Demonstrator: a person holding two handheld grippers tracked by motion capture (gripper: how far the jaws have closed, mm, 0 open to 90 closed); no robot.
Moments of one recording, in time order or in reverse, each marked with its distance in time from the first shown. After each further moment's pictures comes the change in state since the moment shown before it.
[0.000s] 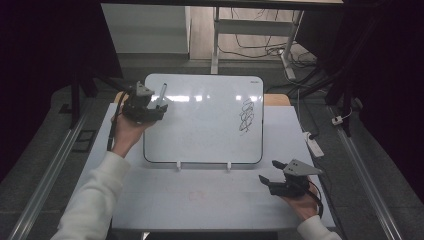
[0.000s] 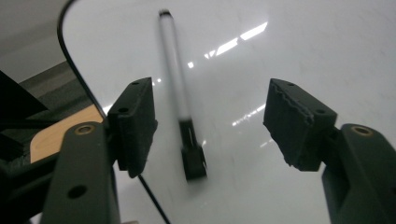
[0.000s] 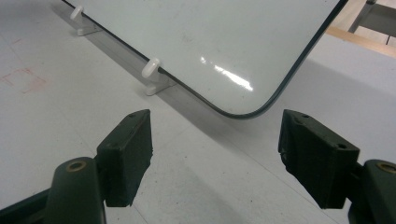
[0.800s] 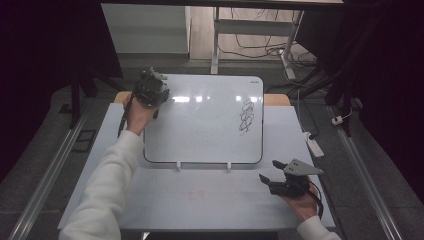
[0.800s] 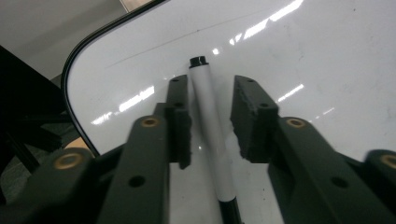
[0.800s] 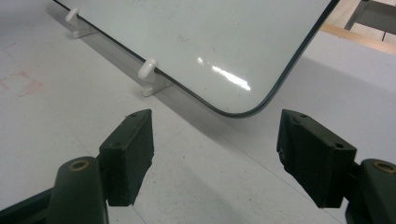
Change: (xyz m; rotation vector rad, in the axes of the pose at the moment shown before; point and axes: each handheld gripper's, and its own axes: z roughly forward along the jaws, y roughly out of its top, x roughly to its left) left arm 0.008 0.035 0.046 0.082 0.102 0.056; right arm 0.000 0.000 0.000 0.001 -0.013 0.021
